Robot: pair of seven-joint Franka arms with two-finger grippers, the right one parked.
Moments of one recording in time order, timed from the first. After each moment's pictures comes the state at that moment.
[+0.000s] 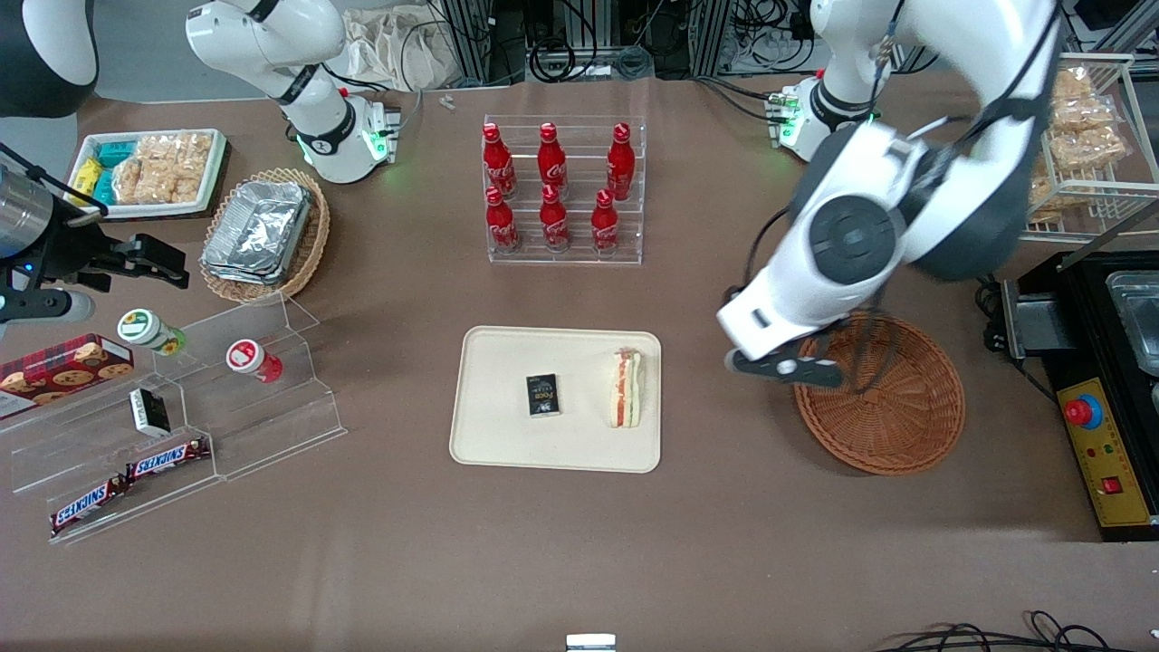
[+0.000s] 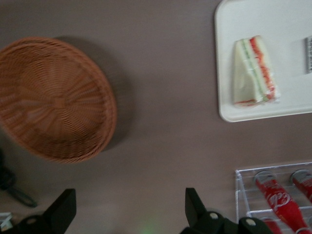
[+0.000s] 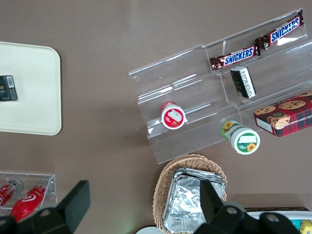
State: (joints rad) arm -0.08 0.34 -0.42 -1.41 0.15 1.51 -0.29
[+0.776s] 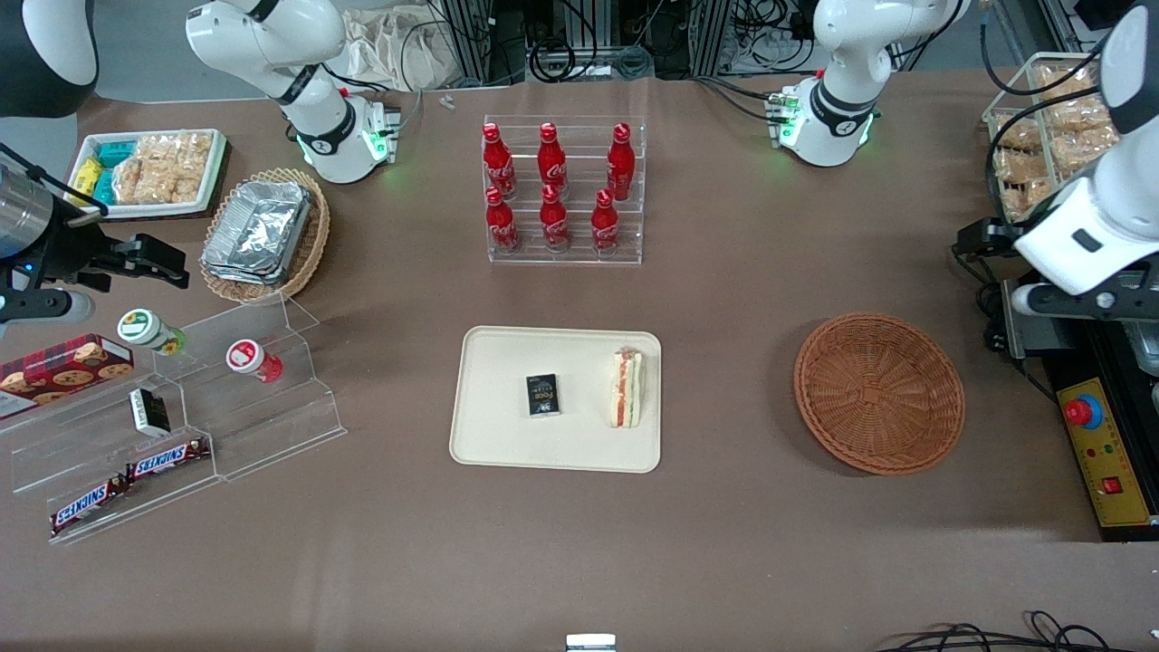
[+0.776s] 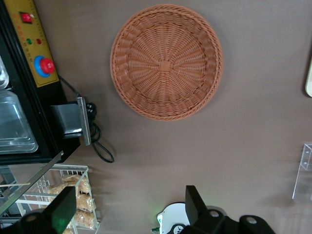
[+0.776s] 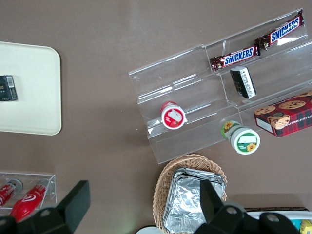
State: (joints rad) arm 0.27 0.14 -0.41 -1.41 0.19 1.33 -0.01
